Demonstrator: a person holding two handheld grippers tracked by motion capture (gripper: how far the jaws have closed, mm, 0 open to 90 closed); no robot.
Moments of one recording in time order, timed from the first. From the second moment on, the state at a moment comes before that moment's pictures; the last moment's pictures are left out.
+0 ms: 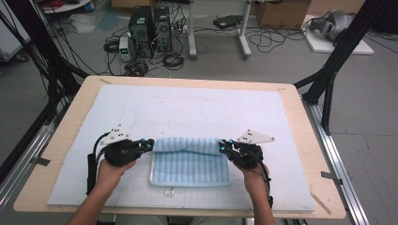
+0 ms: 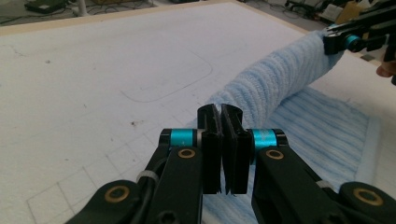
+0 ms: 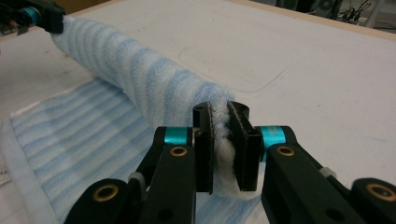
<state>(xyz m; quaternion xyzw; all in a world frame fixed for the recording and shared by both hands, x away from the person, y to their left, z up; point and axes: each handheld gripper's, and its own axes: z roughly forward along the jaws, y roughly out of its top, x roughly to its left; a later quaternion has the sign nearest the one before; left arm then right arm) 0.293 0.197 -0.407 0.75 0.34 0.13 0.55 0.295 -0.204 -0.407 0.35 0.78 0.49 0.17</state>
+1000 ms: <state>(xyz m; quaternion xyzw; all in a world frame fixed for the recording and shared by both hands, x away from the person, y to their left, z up) 0.250 0.194 -0.437 0.79 0.30 0.07 0.53 0.240 -0.216 -0.435 0.33 0.80 0.48 0.16</state>
